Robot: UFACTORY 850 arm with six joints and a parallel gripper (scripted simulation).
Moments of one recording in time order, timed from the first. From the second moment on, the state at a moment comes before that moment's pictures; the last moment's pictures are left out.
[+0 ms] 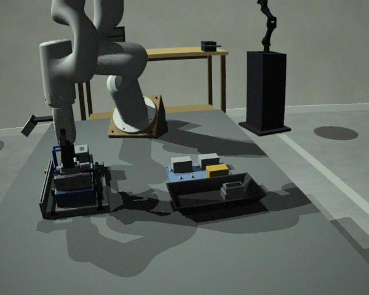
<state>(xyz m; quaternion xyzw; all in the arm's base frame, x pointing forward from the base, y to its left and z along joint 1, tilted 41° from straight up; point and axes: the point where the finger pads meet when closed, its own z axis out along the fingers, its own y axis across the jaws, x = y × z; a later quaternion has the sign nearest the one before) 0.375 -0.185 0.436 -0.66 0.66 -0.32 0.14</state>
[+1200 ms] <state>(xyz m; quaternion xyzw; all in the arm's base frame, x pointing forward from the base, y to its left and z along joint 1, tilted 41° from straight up) 0.383 -0.188 0.427 -0.66 0.66 -0.32 0.14</state>
